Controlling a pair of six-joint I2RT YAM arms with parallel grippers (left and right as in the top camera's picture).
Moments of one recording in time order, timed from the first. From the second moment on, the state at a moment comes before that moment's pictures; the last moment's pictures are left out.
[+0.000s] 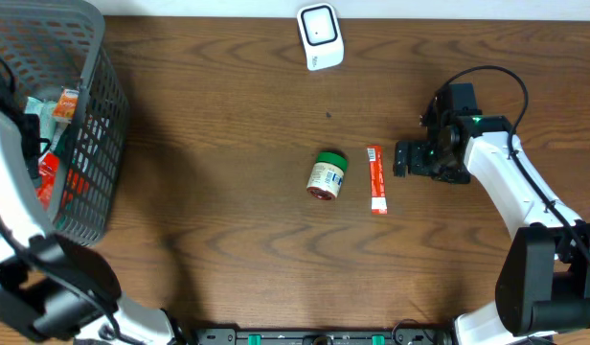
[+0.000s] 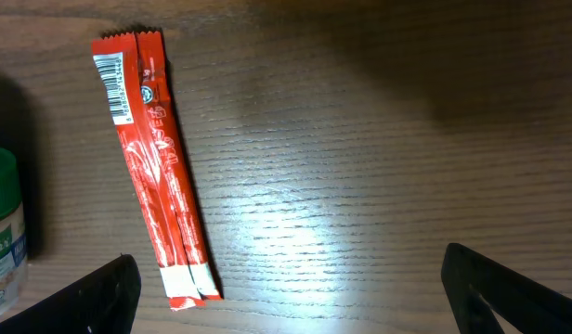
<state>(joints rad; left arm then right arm) 0.53 1.78 1.73 -1.26 -0.32 -1.20 0.08 1.71 1.18 -0.86 -0.09 0.20</state>
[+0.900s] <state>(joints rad) 0.57 2.07 1.73 -1.23 -0.32 -1.49 0.08 1.71 1.18 -0.86 -0.09 0.20</state>
